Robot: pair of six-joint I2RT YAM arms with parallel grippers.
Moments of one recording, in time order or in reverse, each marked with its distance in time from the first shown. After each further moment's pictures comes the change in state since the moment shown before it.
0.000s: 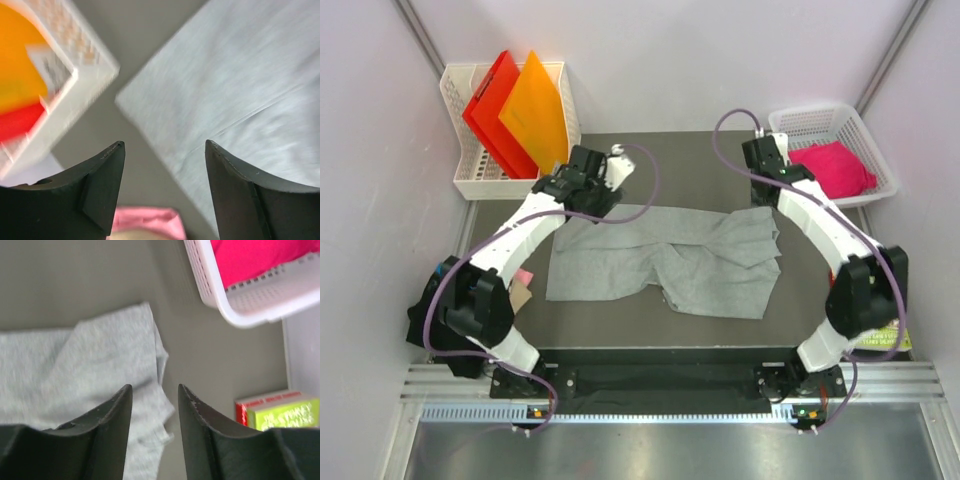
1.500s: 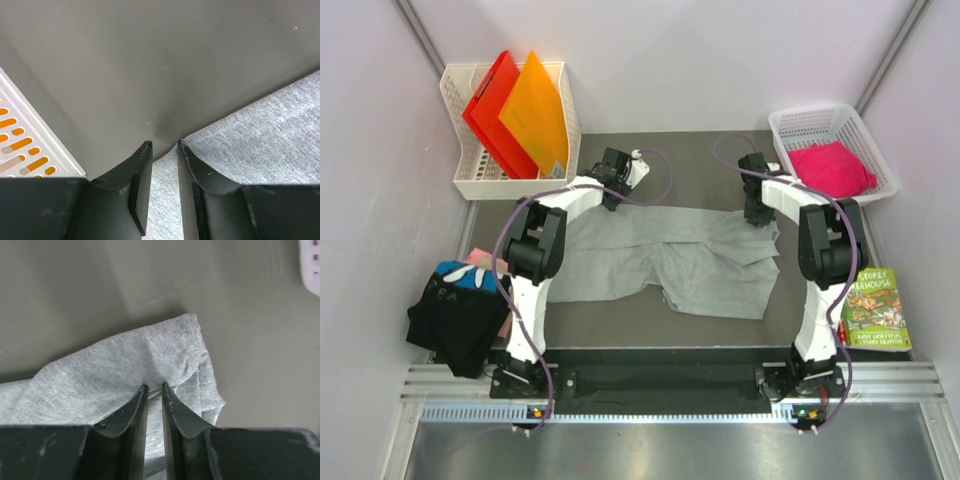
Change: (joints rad) left arm 0.005 0.581 0.289 0.239 -0.005 0.000; right arm -0.130 0.454 0.056 0.115 -0.162 0.112
